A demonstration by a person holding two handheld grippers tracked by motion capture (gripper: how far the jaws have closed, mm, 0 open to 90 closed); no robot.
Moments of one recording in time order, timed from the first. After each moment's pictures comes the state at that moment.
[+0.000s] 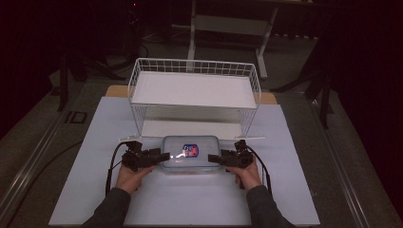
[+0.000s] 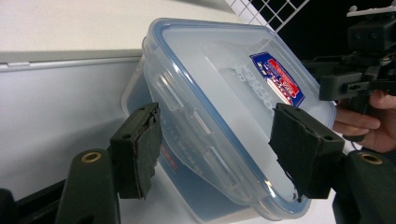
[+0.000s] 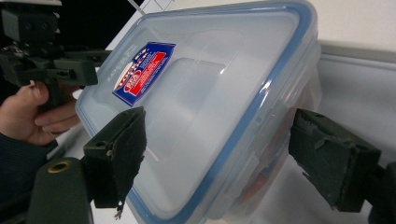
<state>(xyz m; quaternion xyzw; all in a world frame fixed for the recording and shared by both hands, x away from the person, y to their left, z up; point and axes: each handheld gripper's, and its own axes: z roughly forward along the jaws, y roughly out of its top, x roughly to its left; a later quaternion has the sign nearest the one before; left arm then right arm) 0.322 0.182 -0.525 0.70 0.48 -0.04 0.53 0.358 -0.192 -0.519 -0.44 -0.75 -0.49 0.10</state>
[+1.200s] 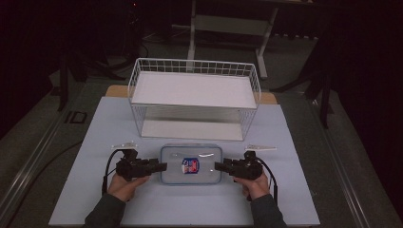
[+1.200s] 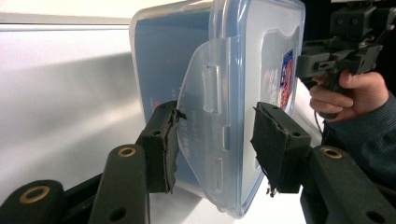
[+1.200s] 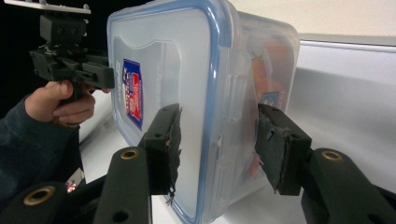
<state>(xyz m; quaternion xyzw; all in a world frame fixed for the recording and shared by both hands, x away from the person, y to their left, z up) 0.288 0.189 -0.511 0.72 0.44 -0.07 0.53 0.313 -0.213 -0.504 -0.41 -0.74 -0.53 0.08</state>
